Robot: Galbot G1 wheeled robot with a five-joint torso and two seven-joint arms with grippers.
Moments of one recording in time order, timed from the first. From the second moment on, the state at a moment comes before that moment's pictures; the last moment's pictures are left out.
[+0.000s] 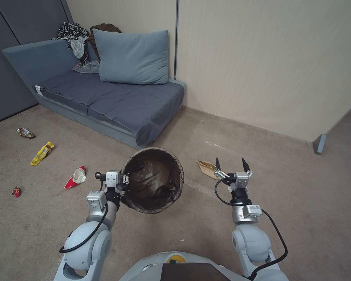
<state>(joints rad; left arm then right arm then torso) 1.62 -1.42 -0.52 -2.33 -0.25 0.51 -0.10 -1.56 1.50 0.54 2.01 0.01 0.23 0.07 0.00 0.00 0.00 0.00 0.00</state>
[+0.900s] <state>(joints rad) 1.63 -1.42 -0.52 -2.33 -0.26 0.59 -0.13 -1.54 1.51 0.54 1.97 -0.02 0.27 0.07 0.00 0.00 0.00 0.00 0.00</state>
